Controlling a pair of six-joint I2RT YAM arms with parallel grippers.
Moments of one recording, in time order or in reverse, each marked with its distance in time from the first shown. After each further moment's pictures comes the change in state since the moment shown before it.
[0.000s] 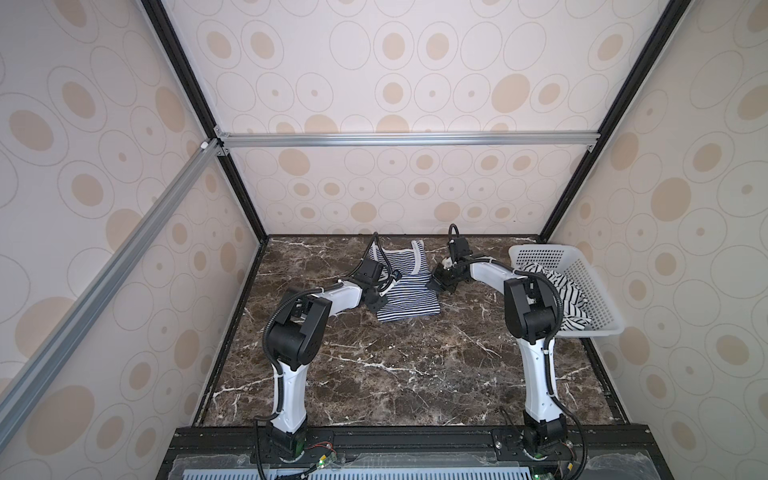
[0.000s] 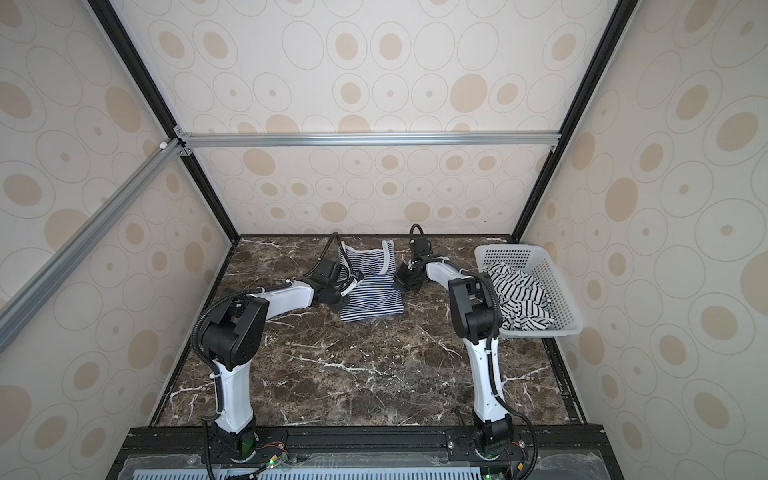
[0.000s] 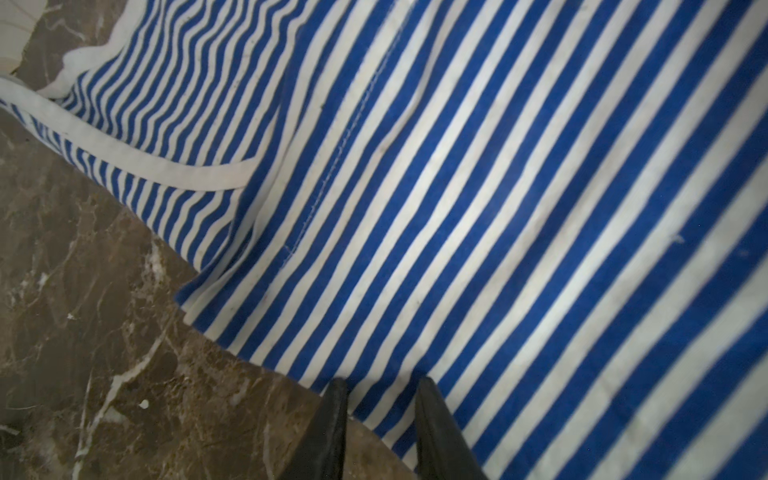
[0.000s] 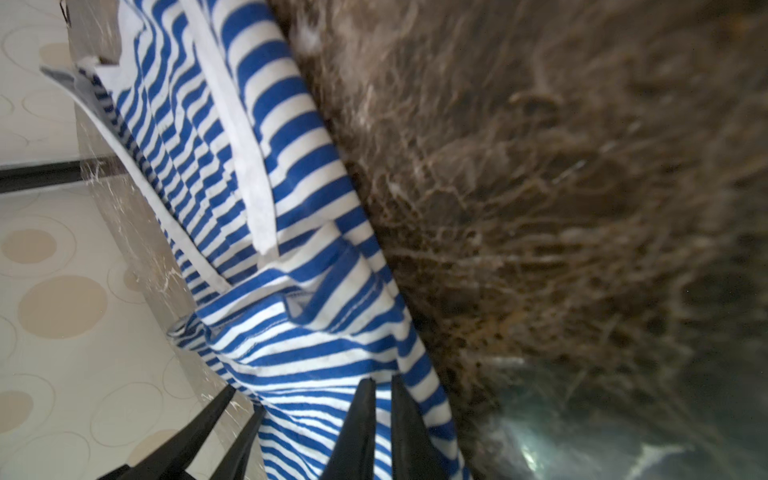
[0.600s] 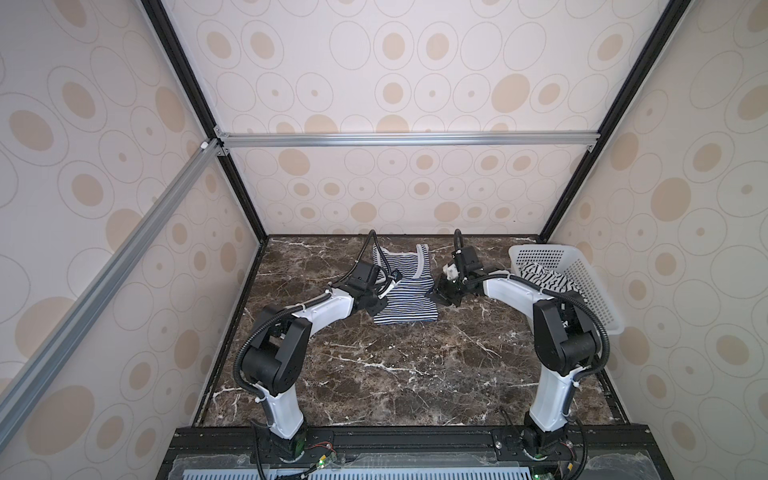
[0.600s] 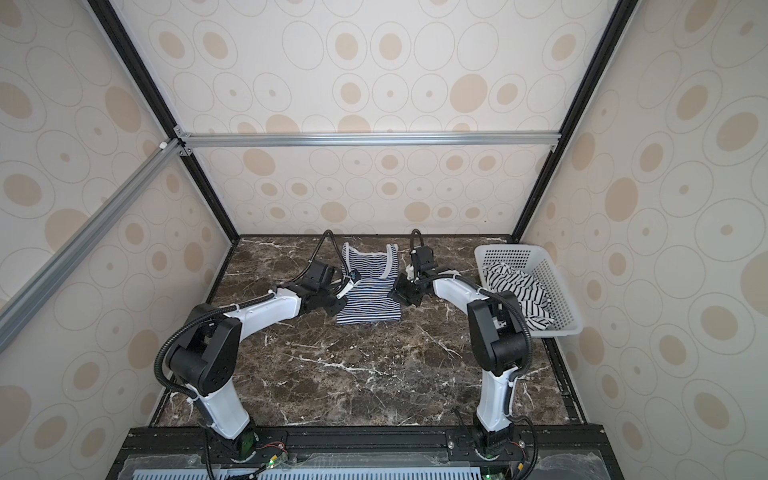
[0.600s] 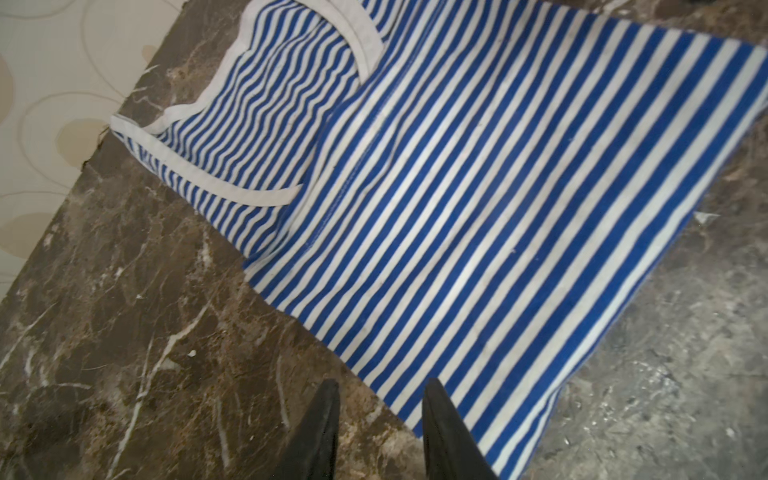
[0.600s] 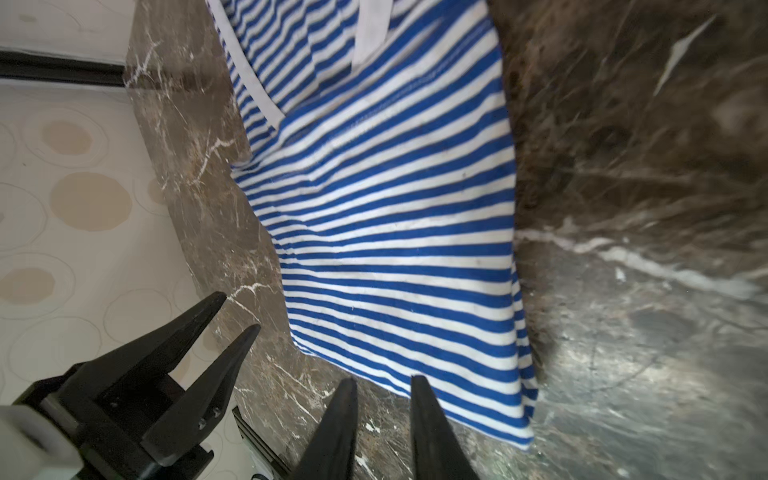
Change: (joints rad) left arm -0.051 -0.225 -0.150 -0.006 0.068 -0.023; right arm 0.084 -0.366 -0.386 0.084 -0.011 -0.018
